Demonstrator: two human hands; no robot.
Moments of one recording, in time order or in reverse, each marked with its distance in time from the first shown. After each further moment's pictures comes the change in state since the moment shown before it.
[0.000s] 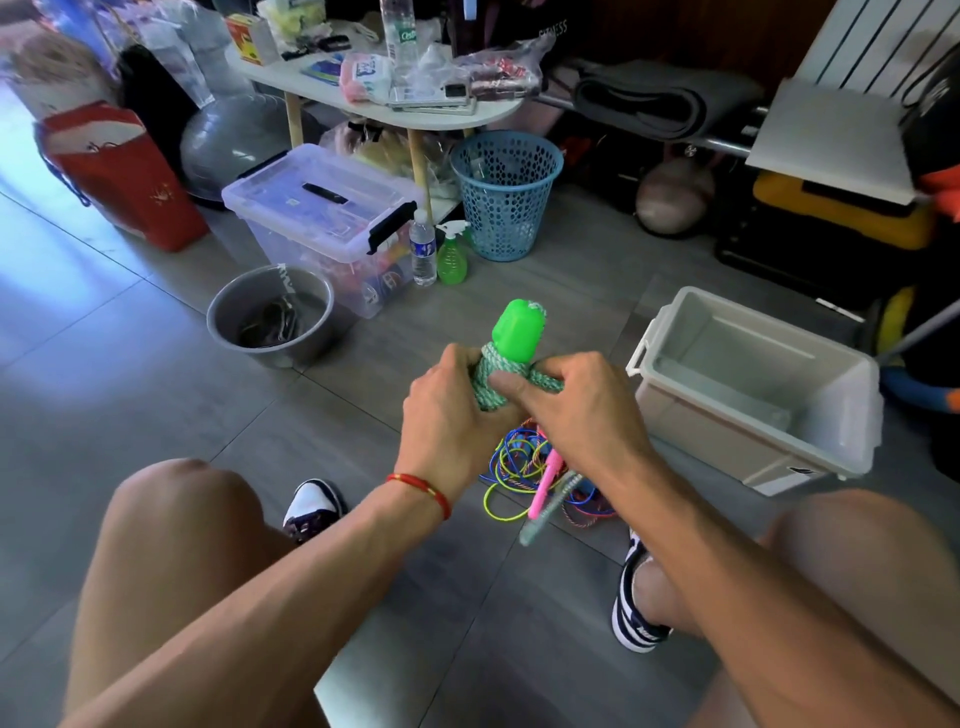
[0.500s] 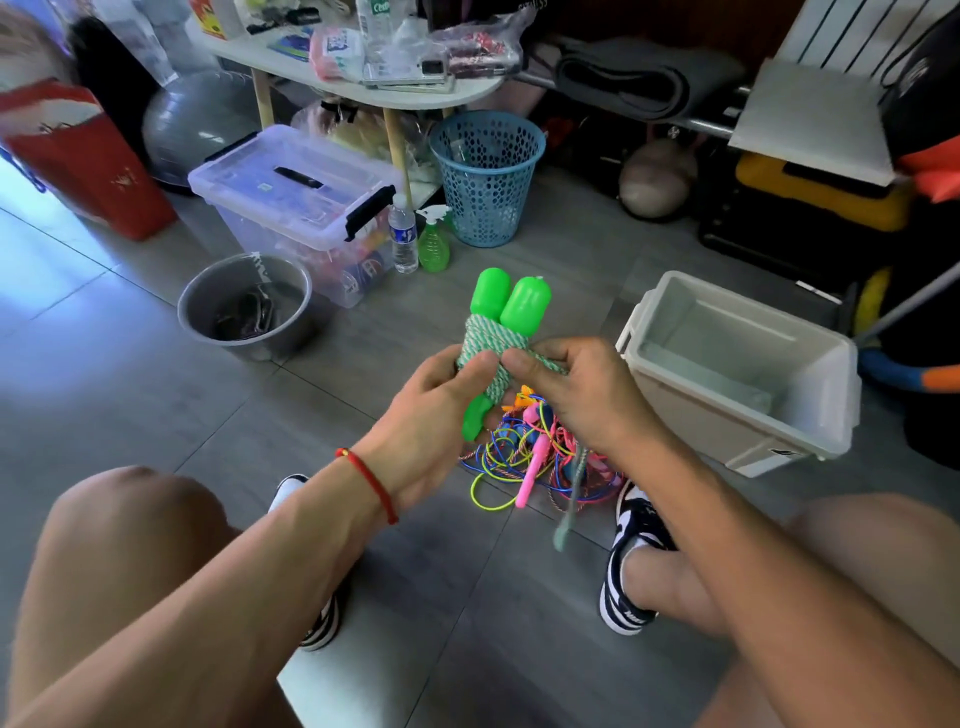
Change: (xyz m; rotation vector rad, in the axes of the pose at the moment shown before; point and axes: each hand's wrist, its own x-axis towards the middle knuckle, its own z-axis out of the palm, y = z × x) left_hand 0.004 -0.005 -0.002 -0.955 -0.492 -0.275; right_hand 0.013 0.029 -0.006 0.393 -0.198 0.012
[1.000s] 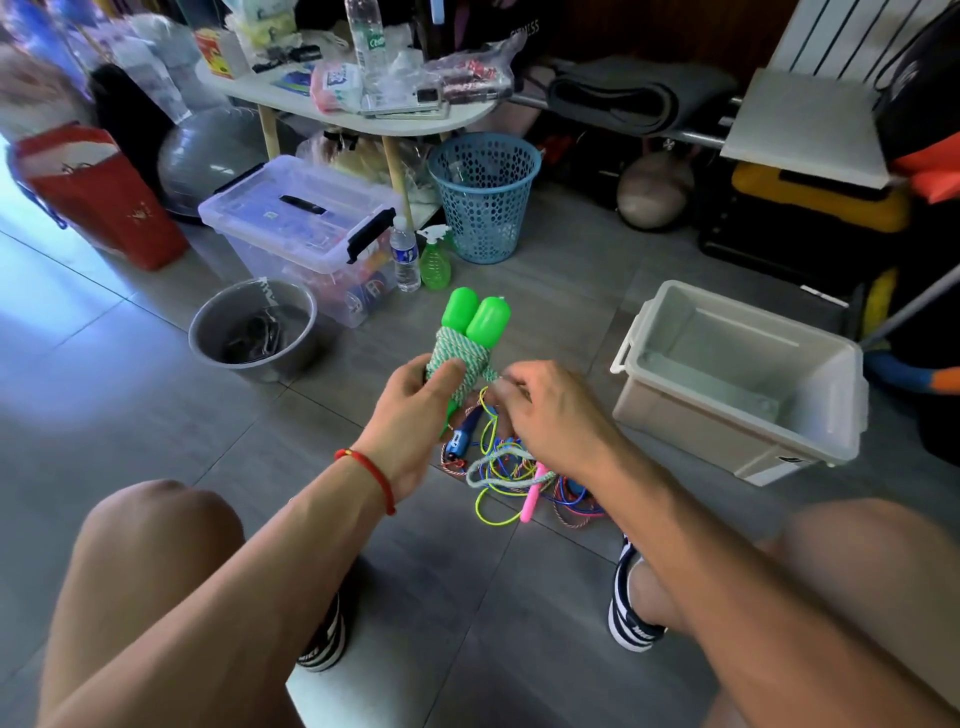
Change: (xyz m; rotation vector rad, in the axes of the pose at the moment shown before) left_hand 0.022 -0.005 -0.006 0.220 0.246 0.088; right_hand 0.005 0.000 0.016 -0.419 -0.005 -0.038
